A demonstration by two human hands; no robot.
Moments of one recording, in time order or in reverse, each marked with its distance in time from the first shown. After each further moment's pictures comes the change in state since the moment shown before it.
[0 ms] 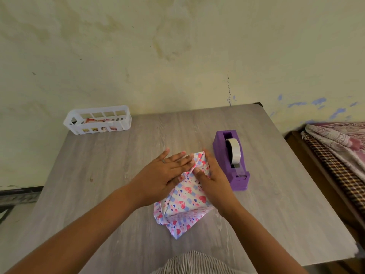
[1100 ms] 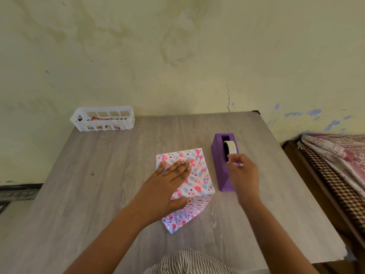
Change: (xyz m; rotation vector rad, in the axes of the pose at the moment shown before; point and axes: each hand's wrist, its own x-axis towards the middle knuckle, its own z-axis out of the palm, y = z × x) left_hand -0.023 0.051 0.015 0.078 -0.045 -0.226; right_hand 0.014 0.034 -0.054 -0.058 0.534 0.012
